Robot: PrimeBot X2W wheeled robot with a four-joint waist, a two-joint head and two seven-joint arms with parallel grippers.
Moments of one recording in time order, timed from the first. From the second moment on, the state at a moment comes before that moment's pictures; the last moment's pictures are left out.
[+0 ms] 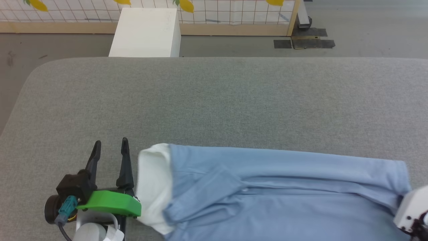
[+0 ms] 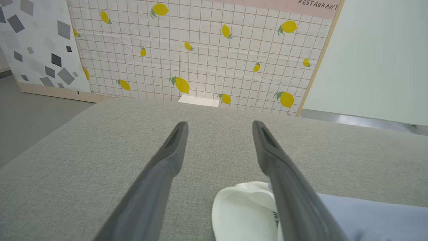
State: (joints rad) left arm -0.07 0.05 0.06 0.12 -0.18 -0.09 -0.26; right arm -0.12 -0.04 -0.52 0.22 0.11 0.13 0.68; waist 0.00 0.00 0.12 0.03
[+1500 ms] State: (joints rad) left arm -0.12 0.05 0.01 0.15 -0.19 -0.10 -0.26; right arm -0.34 -0.07 0.59 -0.03 0.07 0.13 0.75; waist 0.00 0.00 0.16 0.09
